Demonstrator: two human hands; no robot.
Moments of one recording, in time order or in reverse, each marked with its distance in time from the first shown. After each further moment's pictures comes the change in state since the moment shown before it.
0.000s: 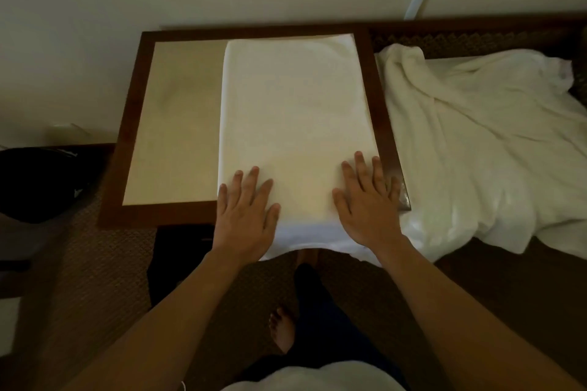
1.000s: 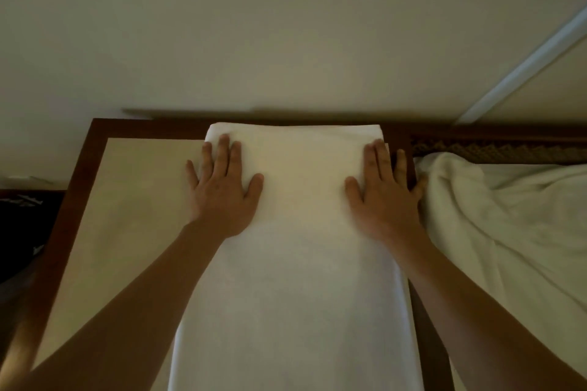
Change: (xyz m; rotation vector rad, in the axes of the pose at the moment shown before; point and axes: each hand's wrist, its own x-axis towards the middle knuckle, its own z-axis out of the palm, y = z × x) left_hand 0.377 -0.070 -0.052 0.118 0.009 -0.225; right_hand 0.372 0.022 -0.031 -0.072 -0.110 0.124
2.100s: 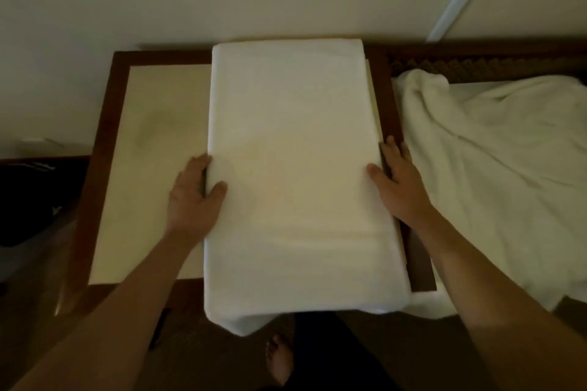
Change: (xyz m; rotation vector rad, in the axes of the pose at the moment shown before) left_hand -0.204 -0.069 0.016 -0.694 0.052 -0.180; right_hand -0.176 0.056 0.032 0.539 0.005 0.034
